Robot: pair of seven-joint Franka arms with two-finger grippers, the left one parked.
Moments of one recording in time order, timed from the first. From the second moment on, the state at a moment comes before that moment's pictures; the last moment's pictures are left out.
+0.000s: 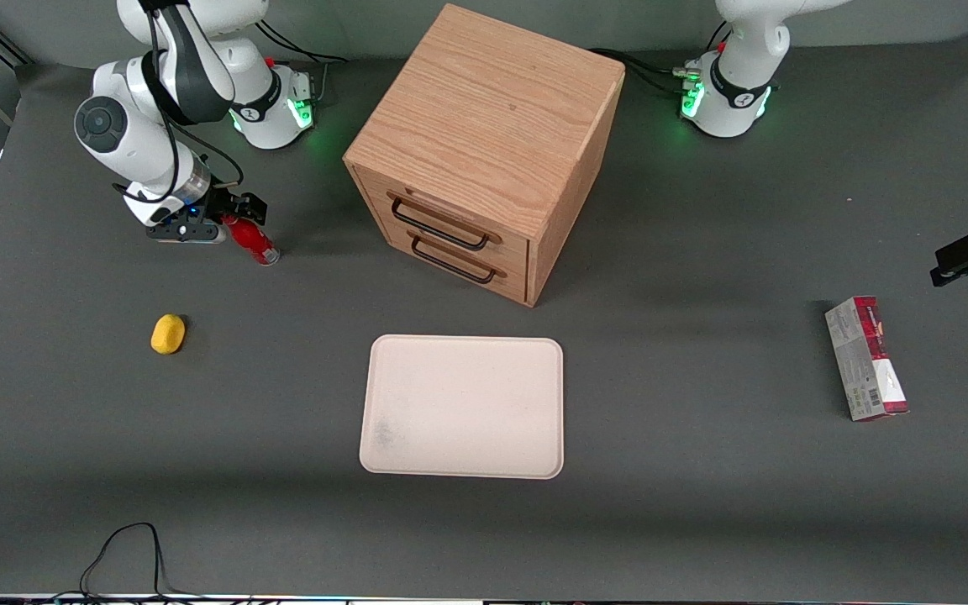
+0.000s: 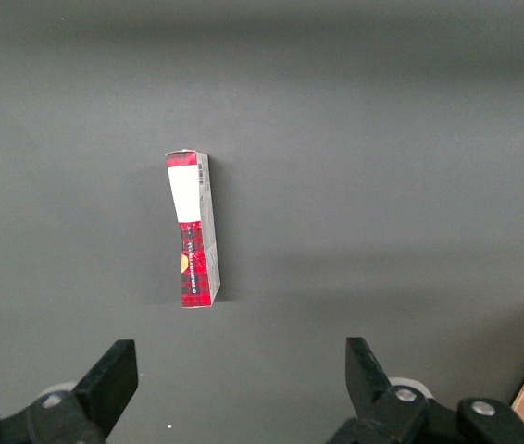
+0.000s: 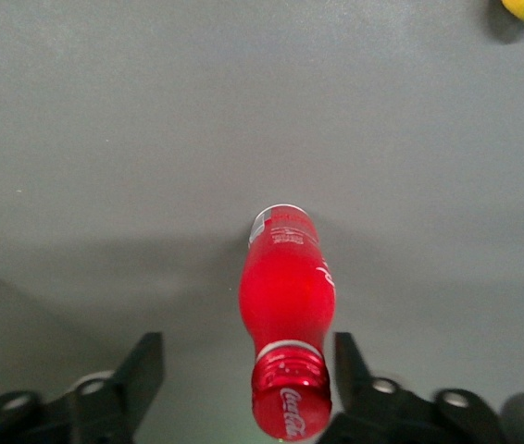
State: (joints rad) arm 0.25 -0.34 -0.15 -2.74 -0.03 2.26 0.21
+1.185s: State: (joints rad) arm 0.25 -0.32 -0.14 -2.44 -0.06 1.99 0.21
